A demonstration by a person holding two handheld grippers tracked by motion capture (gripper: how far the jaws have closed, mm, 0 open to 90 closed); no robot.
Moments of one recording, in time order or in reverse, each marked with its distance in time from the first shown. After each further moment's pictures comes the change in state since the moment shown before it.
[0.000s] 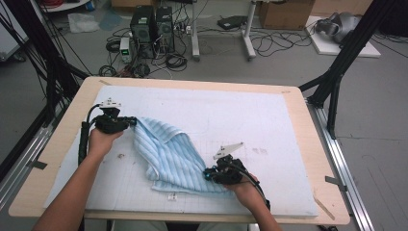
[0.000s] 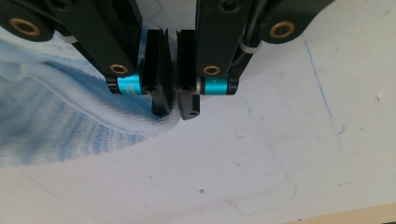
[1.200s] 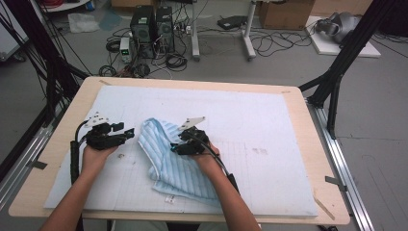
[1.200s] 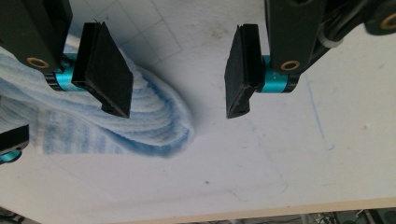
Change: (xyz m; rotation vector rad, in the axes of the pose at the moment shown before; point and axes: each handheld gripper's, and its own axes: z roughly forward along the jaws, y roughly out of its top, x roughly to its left) left arm -0.008 -0.048 -0.033 -0.195 0.003 -0.047; right arm -0.014 0.105 0.085 -0.124 -0.120 -0.103
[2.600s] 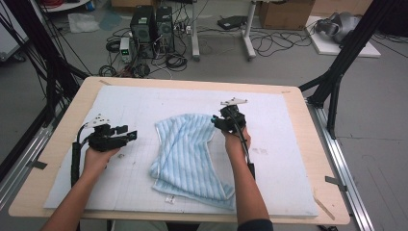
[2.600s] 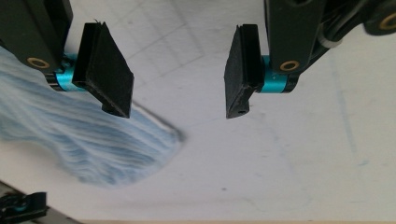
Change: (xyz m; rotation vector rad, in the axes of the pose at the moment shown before) left arm -0.010 -0.004 0.007 0.008 -0.118 -0.054; right arm -0.094 -0.018 -0.069 -0.056 -0.438 0.292
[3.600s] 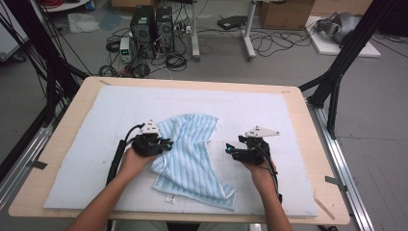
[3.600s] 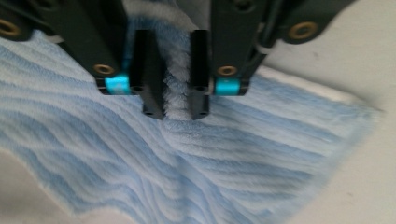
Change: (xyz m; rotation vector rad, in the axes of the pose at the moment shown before) left arm -0.079 0.006 0.076 0.210 -0.104 0.219; right arm -0.019 -0.080 -0.079 -0.066 0.192 -0.025
